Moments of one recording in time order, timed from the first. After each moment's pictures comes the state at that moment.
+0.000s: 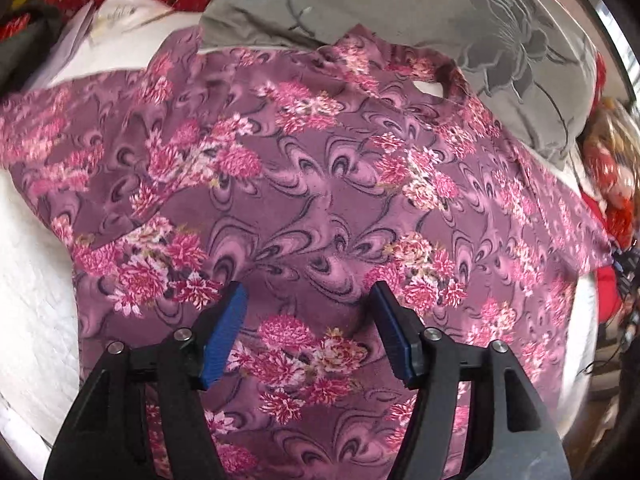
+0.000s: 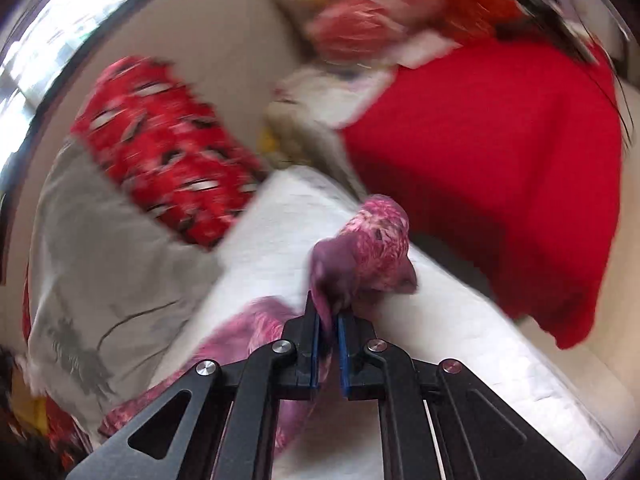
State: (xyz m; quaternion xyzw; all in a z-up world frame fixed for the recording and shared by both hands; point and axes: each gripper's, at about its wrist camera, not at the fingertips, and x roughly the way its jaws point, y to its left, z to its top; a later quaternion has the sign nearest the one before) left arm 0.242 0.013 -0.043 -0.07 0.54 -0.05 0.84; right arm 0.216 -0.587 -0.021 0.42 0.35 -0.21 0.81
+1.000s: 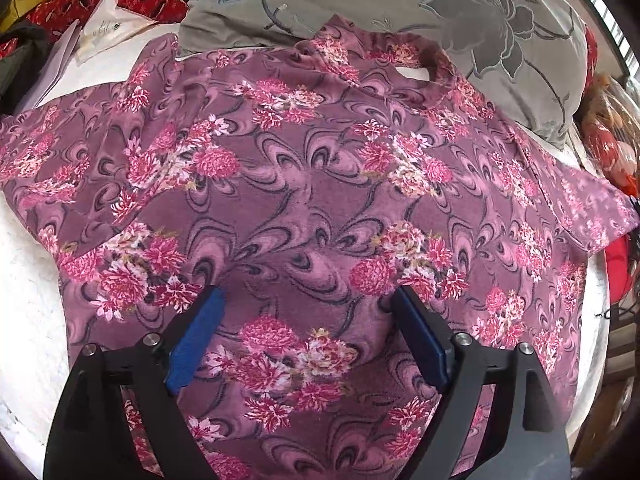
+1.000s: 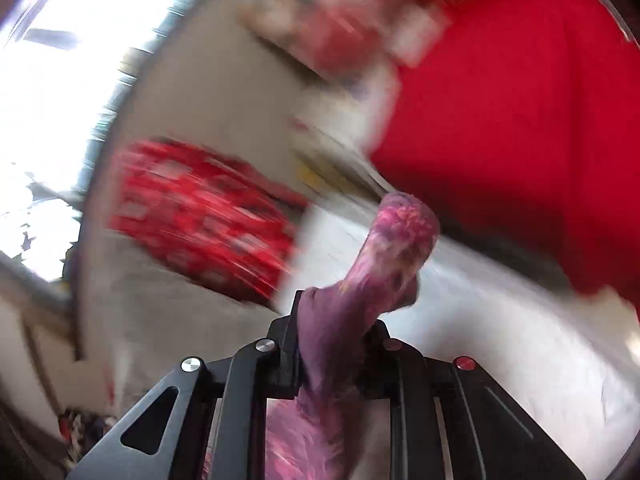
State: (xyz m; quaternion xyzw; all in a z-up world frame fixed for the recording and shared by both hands) left arm 0.244 0.000 -0.049 -0.05 0.54 -0.05 0.84; right arm 0.208 -0.588 0.002 0.49 0.19 -0.14 0.84
